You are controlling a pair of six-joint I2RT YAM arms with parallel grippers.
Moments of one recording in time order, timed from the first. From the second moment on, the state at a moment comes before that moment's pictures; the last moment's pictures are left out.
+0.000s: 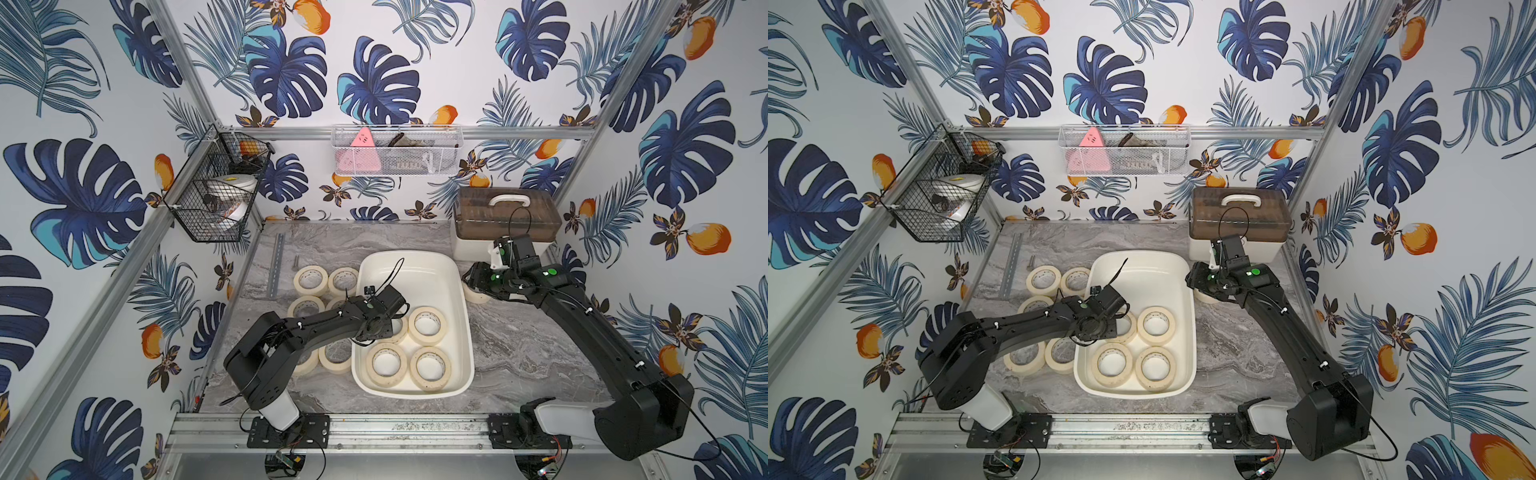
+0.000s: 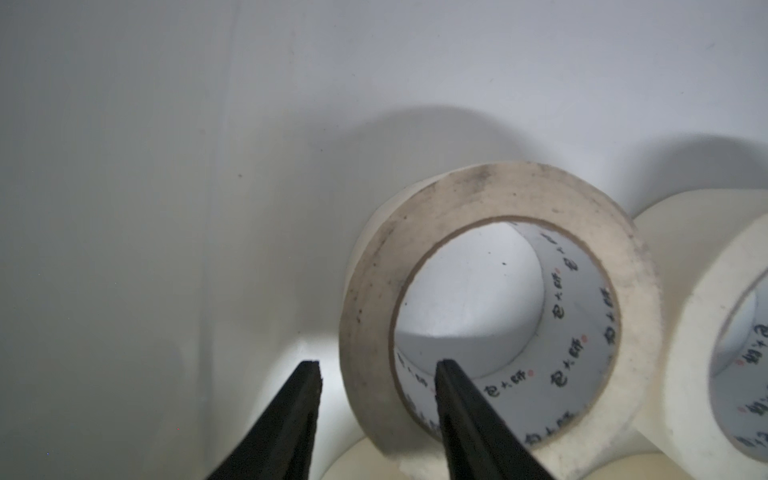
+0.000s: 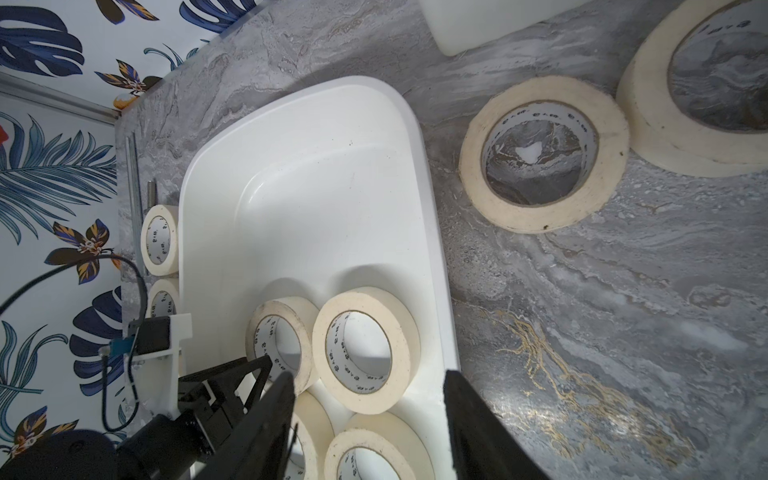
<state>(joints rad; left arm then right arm) -0.72 1.66 1.00 -0.63 -0.22 -0.89 0.32 1.31 1.22 -0.82 -0.14 0.60</state>
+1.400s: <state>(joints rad) -0.73 1.60 1.48 -0.97 -0.32 -0.71 0.55 1.26 1.26 -0.80 -0.13 0.58</state>
